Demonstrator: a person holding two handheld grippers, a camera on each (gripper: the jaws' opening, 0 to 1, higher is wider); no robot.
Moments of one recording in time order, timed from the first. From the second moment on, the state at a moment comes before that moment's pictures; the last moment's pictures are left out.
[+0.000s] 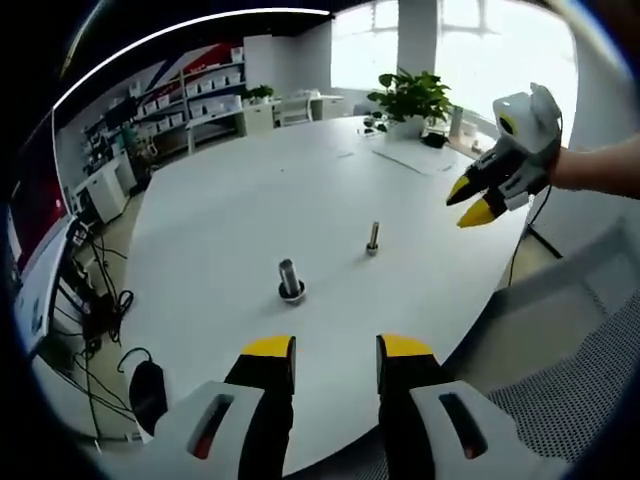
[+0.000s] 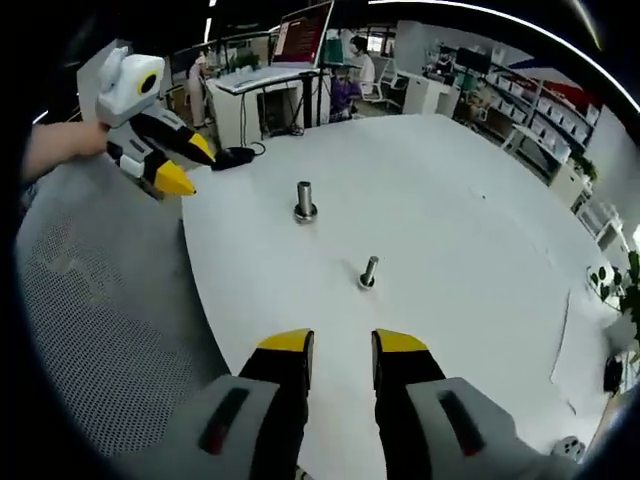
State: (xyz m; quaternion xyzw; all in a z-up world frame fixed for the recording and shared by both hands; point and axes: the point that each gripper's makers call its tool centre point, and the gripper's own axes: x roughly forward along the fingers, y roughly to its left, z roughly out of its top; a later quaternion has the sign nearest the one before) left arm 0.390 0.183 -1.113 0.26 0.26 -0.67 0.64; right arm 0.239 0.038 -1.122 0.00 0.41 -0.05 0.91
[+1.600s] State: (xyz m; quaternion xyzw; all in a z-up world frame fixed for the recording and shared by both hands) left arm 0.402 0.173 -1.088 0.20 0.24 -0.67 0.68; right arm 0.226 0.039 -1.081 0.13 0.29 -0.25 0.92
